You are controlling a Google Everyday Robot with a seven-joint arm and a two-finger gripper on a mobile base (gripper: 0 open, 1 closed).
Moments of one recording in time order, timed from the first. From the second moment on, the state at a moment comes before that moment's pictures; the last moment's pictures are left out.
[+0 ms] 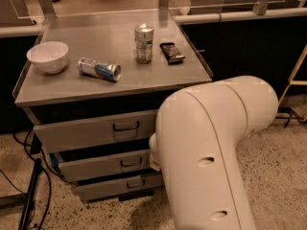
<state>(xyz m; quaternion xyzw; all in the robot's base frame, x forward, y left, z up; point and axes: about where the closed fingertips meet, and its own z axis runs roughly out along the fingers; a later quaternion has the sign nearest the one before) 0.589 -0.018 0.402 -0.51 0.86 0.02 0.10</state>
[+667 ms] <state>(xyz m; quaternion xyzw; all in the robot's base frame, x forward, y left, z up) 0.589 -0.018 0.402 -0.51 0.86 0.02 0.10</state>
